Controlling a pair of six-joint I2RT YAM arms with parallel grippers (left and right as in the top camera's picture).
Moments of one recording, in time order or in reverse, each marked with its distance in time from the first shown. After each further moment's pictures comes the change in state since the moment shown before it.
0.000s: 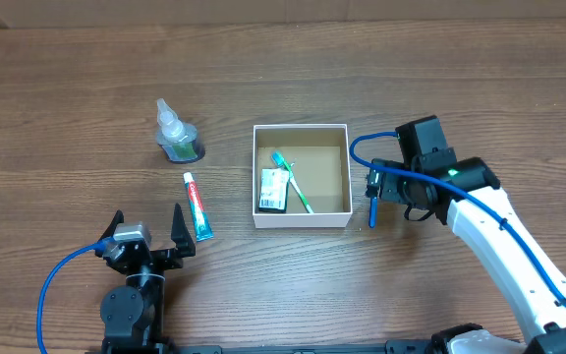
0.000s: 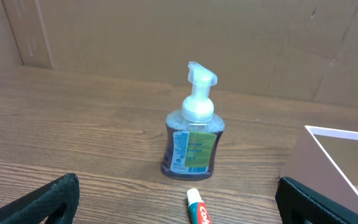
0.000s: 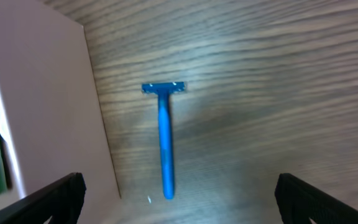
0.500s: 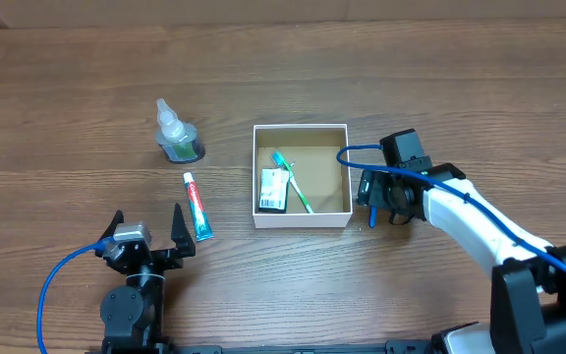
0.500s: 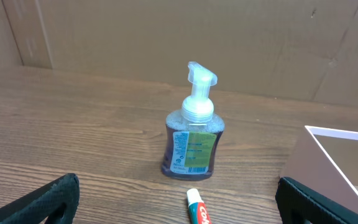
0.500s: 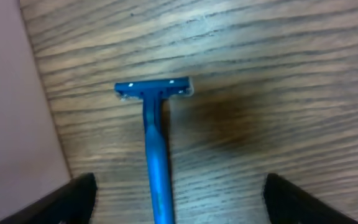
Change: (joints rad) left arm 0.000 0.000 0.000 0.000 0.000 0.000; right arm -0.001 0.203 -0.112 0.240 -0.031 0.027
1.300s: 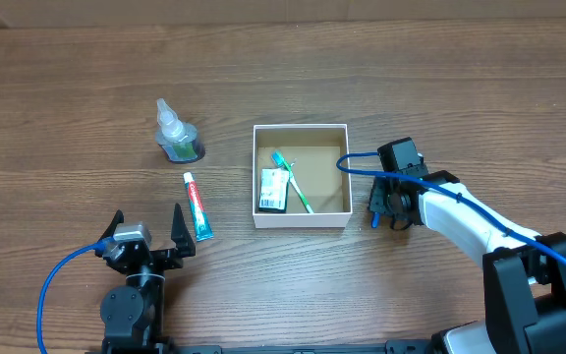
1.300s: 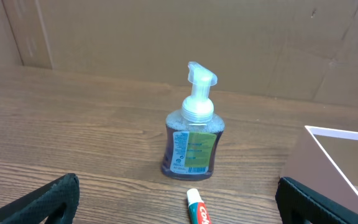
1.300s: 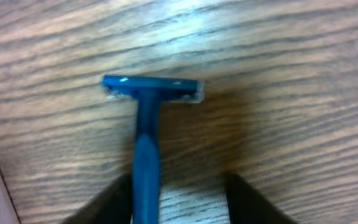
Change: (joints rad) left arm 0.000 0.000 0.000 0.000 0.000 0.000; right arm 0.000 0.034 -0.064 0.073 0.062 0.008
